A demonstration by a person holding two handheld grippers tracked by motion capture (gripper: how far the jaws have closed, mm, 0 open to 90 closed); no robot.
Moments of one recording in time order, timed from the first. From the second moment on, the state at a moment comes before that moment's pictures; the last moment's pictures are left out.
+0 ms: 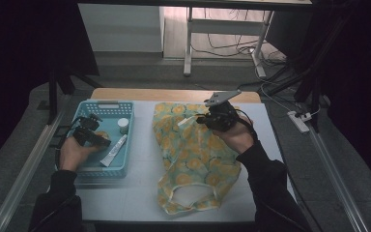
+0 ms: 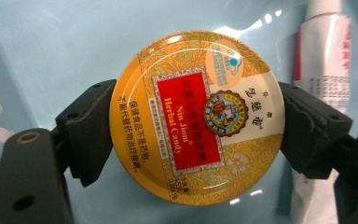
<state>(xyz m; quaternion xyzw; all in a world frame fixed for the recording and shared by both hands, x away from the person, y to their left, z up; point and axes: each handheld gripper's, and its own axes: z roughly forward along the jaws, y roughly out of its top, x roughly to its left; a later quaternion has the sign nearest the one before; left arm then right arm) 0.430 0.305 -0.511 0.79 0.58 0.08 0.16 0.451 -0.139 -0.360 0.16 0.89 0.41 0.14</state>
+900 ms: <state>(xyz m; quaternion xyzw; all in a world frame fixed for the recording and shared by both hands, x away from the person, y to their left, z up) 0.390 0.292 -0.454 0.81 0.52 0.10 0.25 0.452 -0.139 -0.360 0.16 0.89 0.41 0.14</state>
